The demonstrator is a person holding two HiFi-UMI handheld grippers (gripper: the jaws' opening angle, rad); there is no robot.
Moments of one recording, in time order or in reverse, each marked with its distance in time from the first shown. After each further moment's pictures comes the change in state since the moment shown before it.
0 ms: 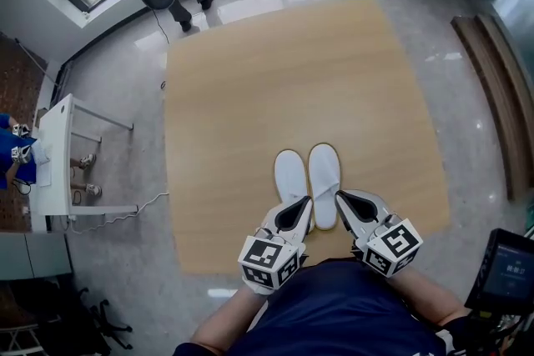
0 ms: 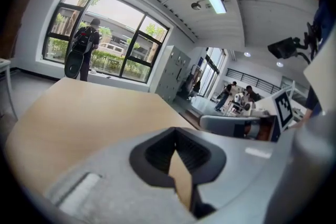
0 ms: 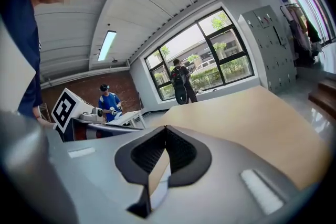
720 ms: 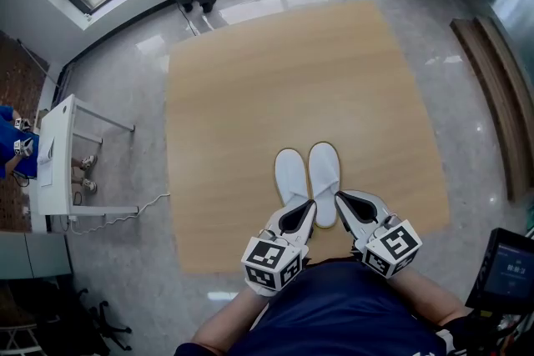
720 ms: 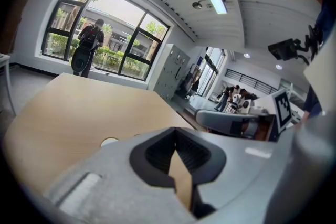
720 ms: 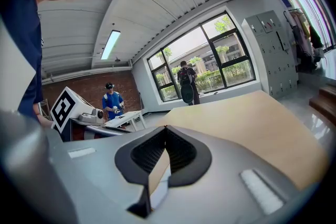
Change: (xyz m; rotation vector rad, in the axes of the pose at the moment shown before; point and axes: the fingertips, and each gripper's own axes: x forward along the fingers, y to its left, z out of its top) left arm 0.002 -0.014 -0.010 -0.017 0.022 -0.016; right arm -0.007 0.001 0.001 -0.039 -0.015 0.007
